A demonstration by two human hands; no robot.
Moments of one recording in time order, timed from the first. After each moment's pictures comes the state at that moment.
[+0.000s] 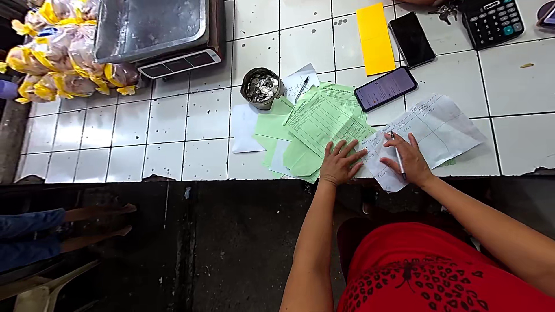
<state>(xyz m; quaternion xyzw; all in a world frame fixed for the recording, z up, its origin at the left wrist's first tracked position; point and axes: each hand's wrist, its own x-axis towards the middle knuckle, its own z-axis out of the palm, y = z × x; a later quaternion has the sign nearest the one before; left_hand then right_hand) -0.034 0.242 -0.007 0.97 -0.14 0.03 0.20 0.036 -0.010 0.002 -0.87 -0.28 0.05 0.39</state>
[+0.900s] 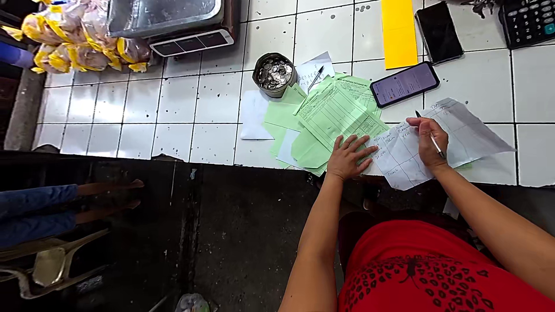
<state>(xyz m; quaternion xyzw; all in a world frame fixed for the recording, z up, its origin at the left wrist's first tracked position) -0.032 0.242 -0.007 0.97 -0.14 0.03 0.20 0.073 0.005 0.013 -0.82 -0.15 0.00 0.55</state>
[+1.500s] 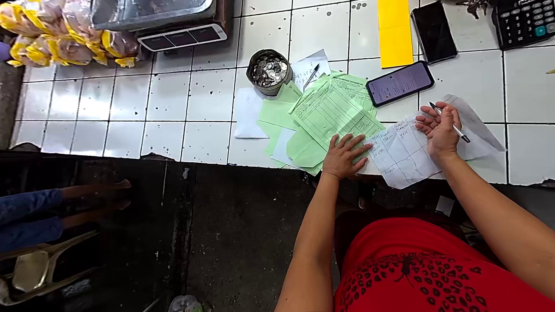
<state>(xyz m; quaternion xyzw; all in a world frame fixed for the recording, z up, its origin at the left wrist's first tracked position) -0.032 0.241 -0.007 0.97 -0.13 0.04 0.20 0.100 -0.011 0.023 -0.66 0.12 0.10 0.73</state>
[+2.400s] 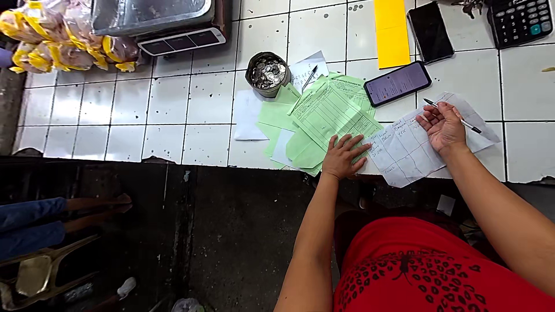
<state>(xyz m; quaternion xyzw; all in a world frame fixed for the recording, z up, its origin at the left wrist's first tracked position) -0.031 0.242 -0.007 0.97 -0.13 0.04 0.21 0.122 -0.013 0.032 -0.54 0.22 0.10 0.81</state>
